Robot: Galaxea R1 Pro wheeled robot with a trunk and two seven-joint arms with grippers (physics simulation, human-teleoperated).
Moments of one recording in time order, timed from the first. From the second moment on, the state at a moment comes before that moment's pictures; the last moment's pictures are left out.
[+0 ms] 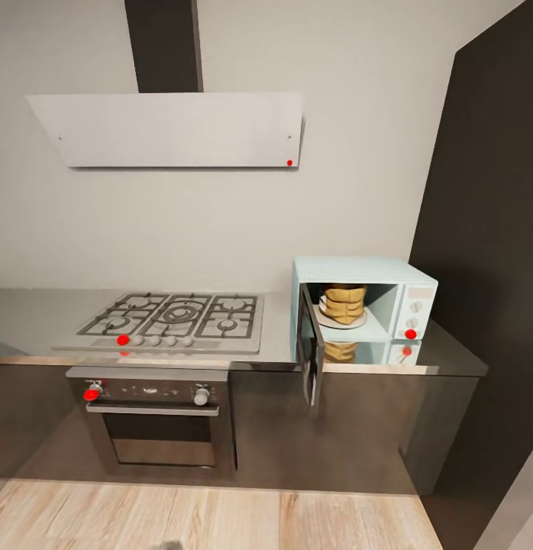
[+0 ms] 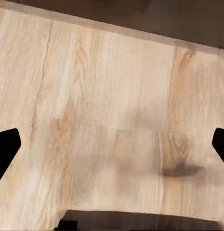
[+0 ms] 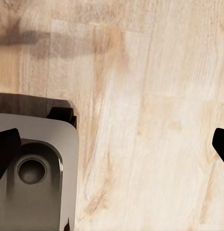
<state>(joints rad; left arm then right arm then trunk) -0.05 -0.01 0.01 -0.79 0.16 0.22 0.00 -0.21 -0.19 -0.64 0.03 0.74 -0.07 0.08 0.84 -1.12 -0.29</state>
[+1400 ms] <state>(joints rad) -0.38 -0.10 -0.23 -1.32 0.16 0.45 -0.01 -0.21 -0.17 -0.65 0.03 0.70 -0.07 0.09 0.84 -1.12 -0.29</state>
